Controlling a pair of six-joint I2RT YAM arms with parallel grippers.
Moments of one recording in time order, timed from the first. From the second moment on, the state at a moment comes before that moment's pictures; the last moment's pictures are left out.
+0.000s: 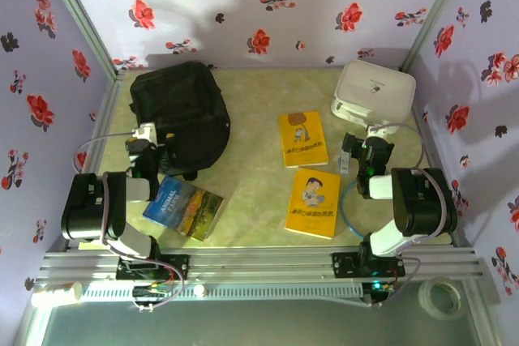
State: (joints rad) left arm 0.00 1.54 0.37 0.81 -0.14 0.00; right arm 0.01 1.55 0.37 0.79 0.20 0.13
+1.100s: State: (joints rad) left arm 0.00 1.53 0.37 0.79 -0.15 0.00; right arm 0.01 1.53 0.37 0.77 0.16 0.13
